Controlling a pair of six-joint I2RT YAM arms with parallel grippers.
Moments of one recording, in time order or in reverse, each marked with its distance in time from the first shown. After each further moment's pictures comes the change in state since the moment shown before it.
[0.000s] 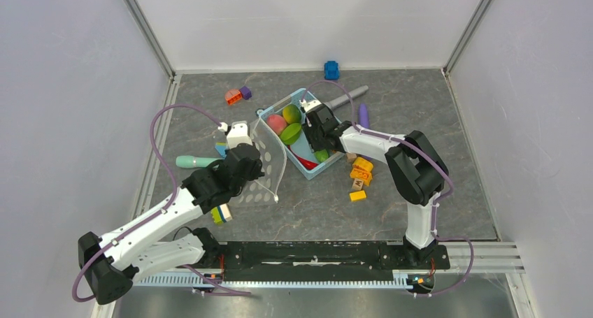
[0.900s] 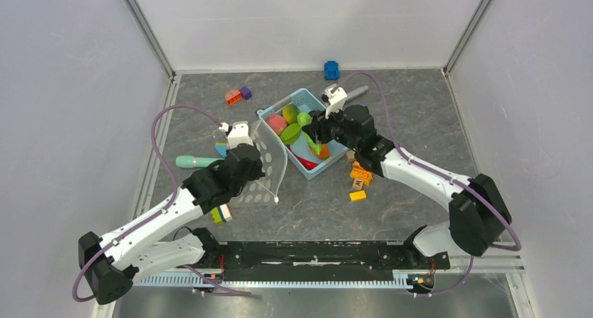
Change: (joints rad) left arm 0.000 0.000 -0.006 0.015 0.019 0.000; right arm 0.000 -0.484 -0.309 0.415 -0.228 -0.001
